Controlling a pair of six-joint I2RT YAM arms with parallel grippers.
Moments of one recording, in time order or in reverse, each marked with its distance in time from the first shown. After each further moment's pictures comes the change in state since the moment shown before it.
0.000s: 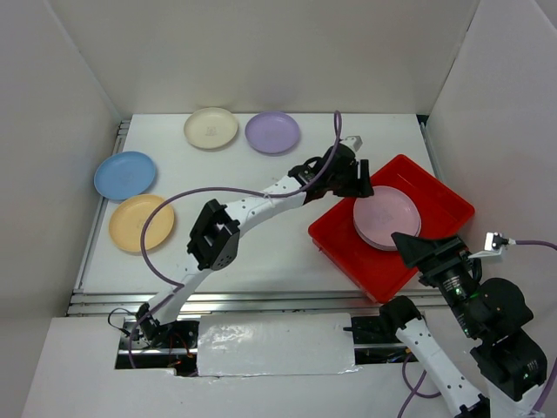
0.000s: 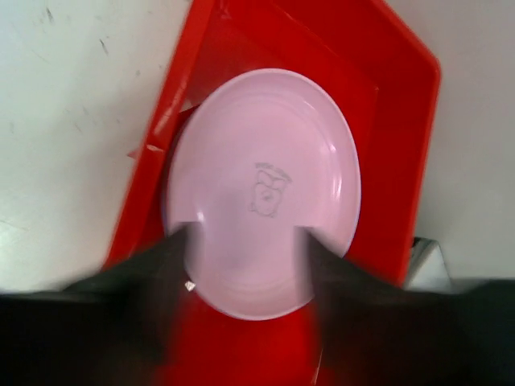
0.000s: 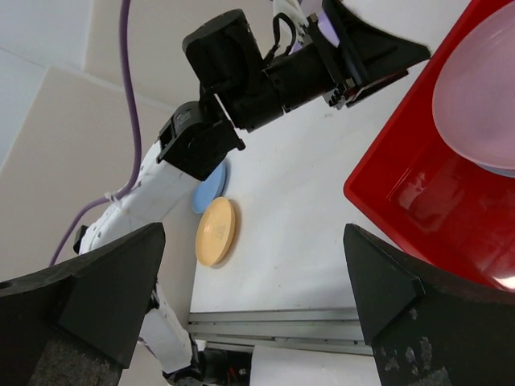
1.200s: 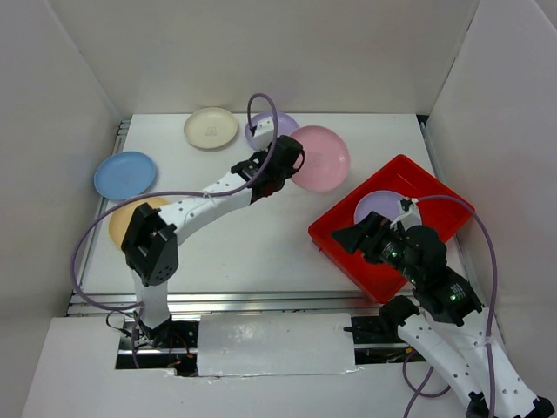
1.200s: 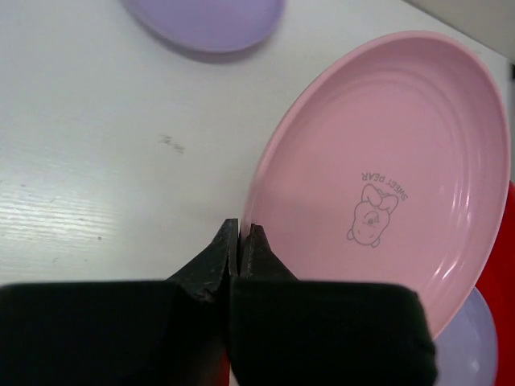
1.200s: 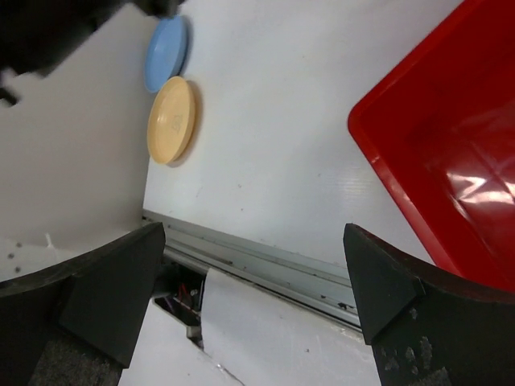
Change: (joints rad) left arm 0.144 -0.496 -0.595 -0.021 -0.678 -0.177; right arm 0.071 0.204 -0.380 0.360 -0.289 -0.101
